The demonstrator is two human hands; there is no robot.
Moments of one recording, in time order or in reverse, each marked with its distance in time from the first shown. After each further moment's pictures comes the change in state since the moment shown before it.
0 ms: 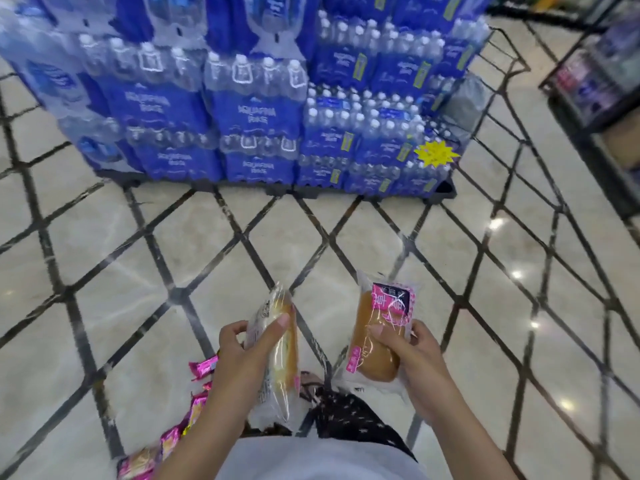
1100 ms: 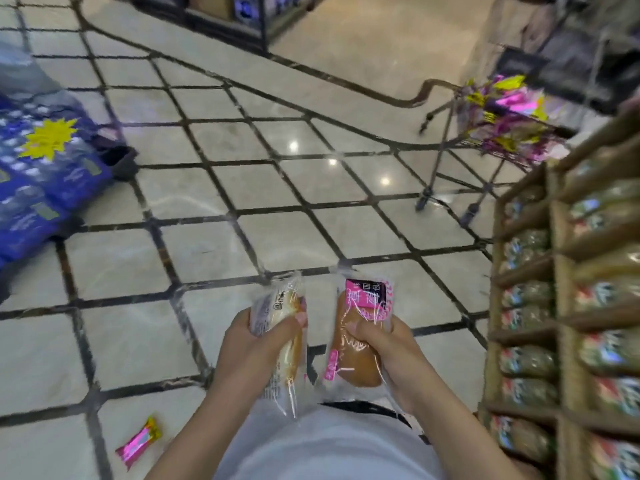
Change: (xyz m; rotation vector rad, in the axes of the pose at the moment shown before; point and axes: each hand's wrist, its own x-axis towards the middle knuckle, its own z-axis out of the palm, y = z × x) left_hand -0.264 -0.190 0.307 0.740 -0.941 0.108; right_hand -0.264 0.192 -0.334 0.667 0.670 -0.048
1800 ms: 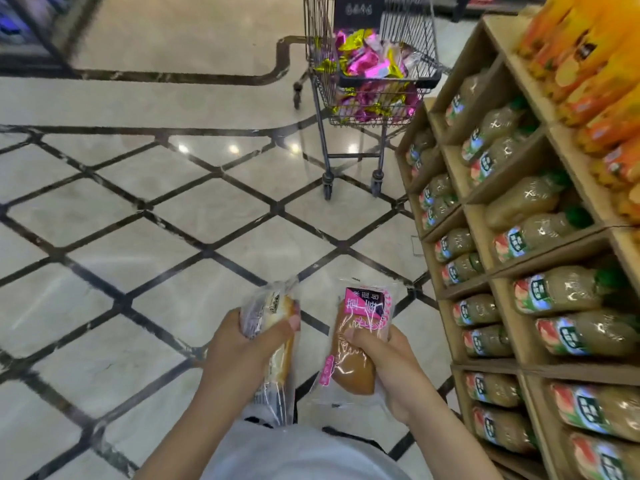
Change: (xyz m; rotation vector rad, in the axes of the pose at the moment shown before) left_hand 0.187 0.133 0.257 0.406 -0.364 0.037; right_hand 0.147 -0.129 -0.175 0.332 0.397 0.017
